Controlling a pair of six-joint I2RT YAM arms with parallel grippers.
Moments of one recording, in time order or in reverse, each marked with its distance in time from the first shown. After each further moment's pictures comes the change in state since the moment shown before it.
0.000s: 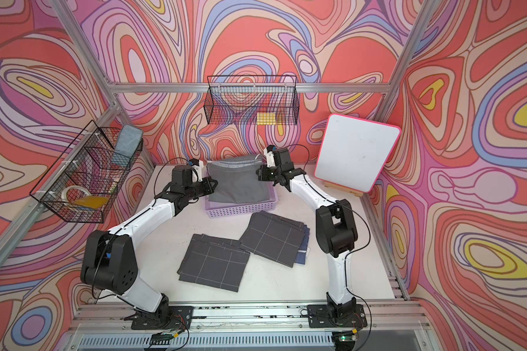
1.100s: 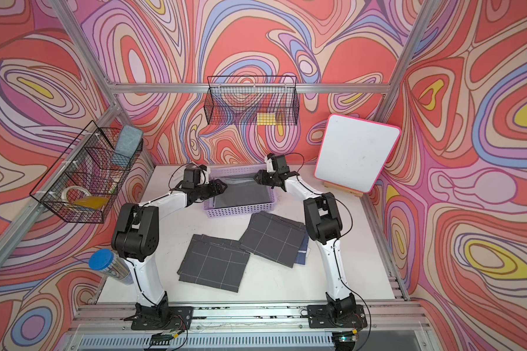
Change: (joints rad) left arm 0.034 0.297 0.130 0.030 0.085 -0.019; right arm -0.034 0.224 0.122 0.019 -0.024 0.053
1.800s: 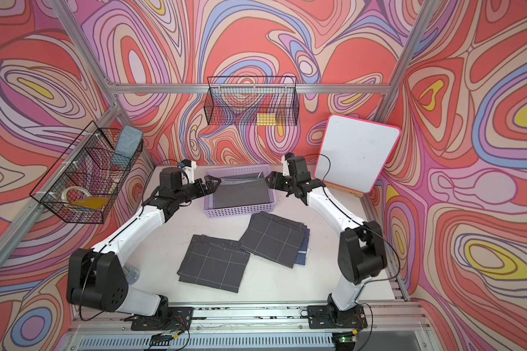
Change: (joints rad) left arm -0.047 -0.552 -0.286 -0.086 0.023 -0.028; right arm -0.001 -0.708 -0.594 -0.085 0.155 0.064
